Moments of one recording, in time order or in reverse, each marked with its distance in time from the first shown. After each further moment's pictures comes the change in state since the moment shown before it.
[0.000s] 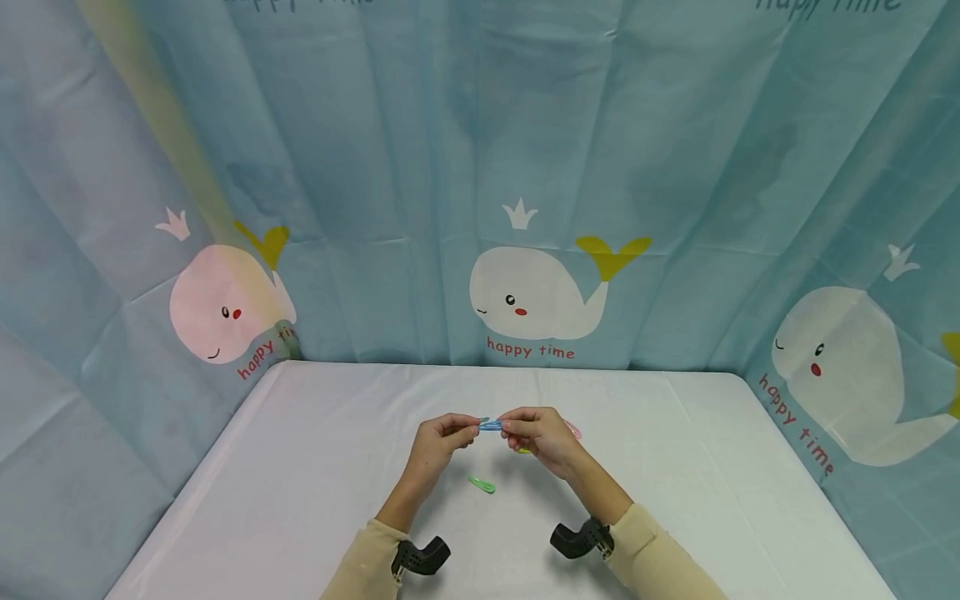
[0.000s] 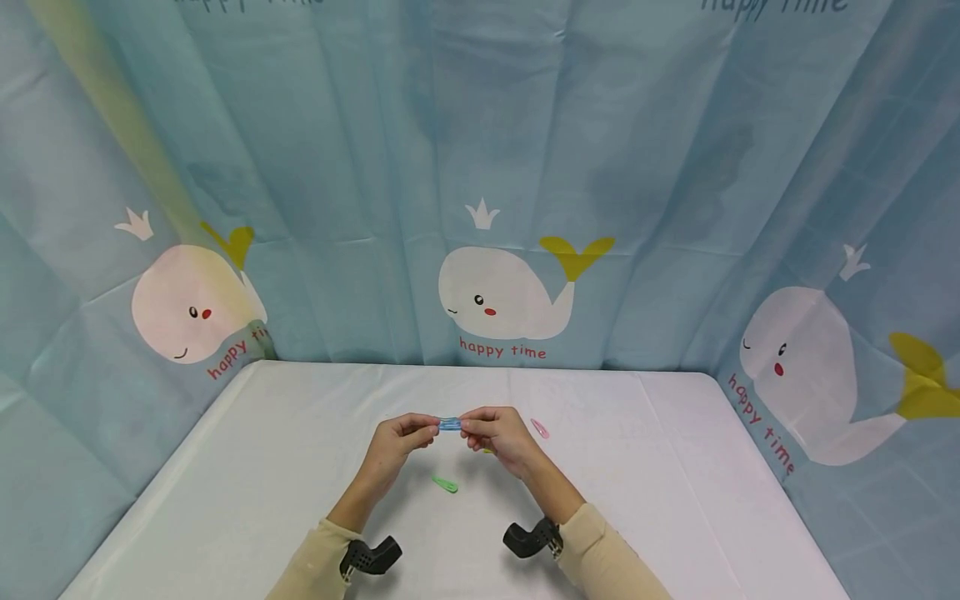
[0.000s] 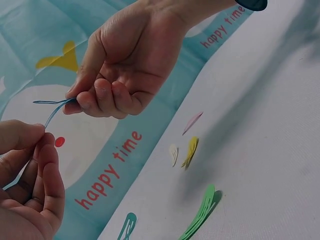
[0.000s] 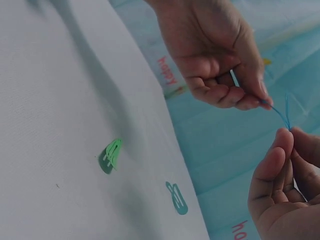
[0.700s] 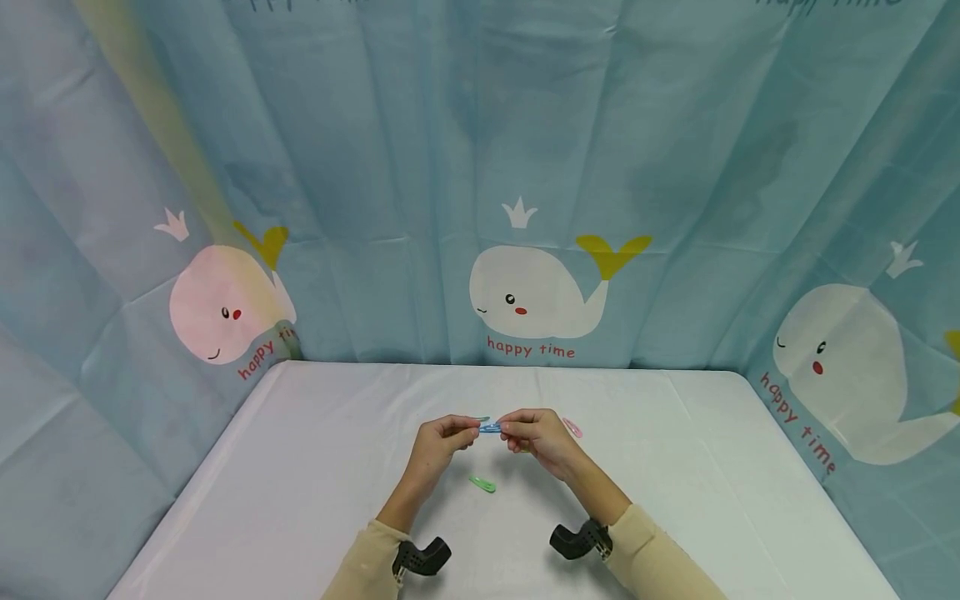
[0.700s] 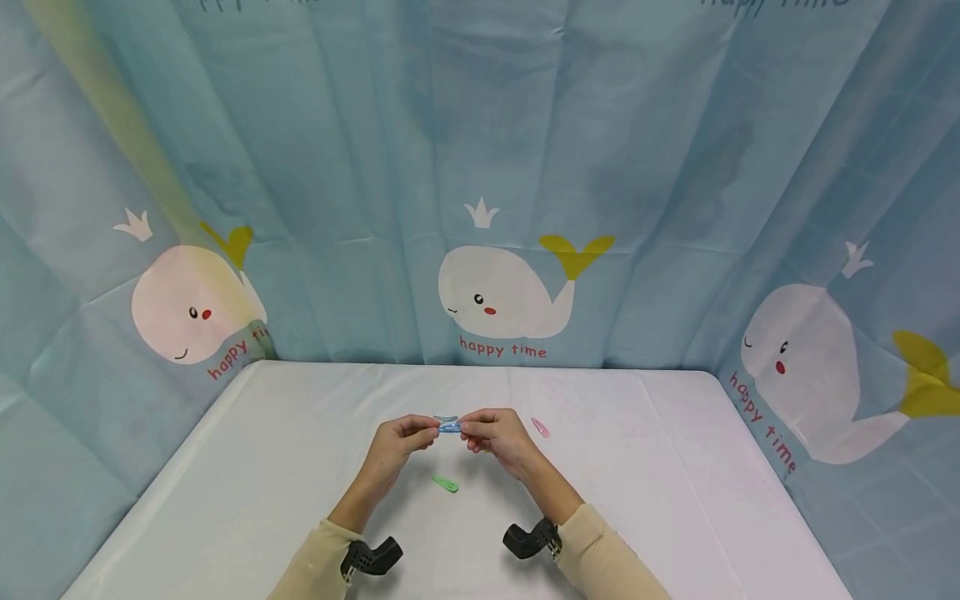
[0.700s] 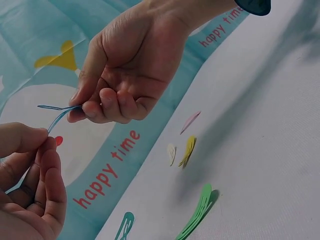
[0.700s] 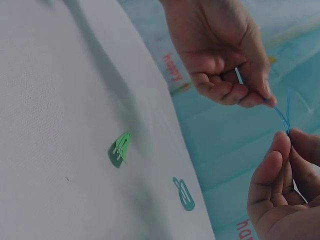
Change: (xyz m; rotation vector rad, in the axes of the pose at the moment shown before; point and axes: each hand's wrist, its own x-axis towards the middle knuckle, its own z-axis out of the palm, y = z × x) left_hand 0.001 -0.004 0.000 -0.003 -0.003 -0.020; right_hand 0.005 0.009 -0.001 -0.010 0.024 -0.001
